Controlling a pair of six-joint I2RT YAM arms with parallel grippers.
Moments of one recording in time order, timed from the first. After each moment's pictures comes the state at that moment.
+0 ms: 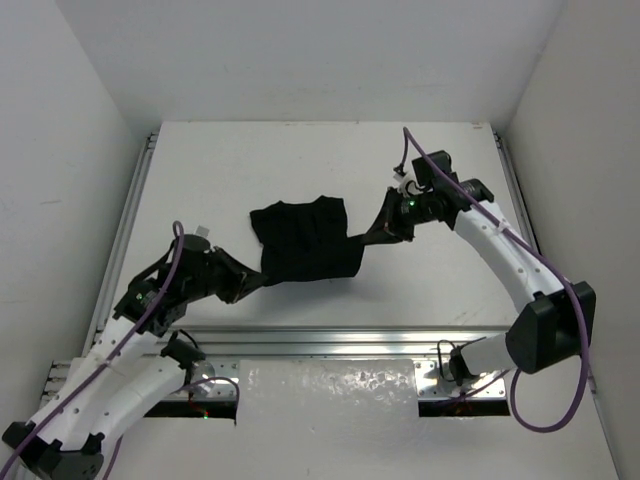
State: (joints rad) left arm -0.43 0.63 0.68 -0.77 0.22 -1.35; right arm 0.32 1.40 1.19 -0.81 -0.60 0.66
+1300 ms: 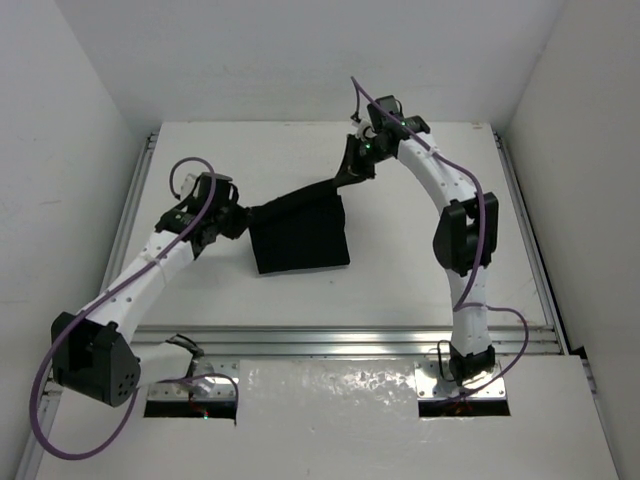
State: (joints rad) left arm -0.28 1.21 1.00 -0.60 -0.17 -1.26; right arm 0.32 2.21 2.10 -0.91 -0.55 0.43
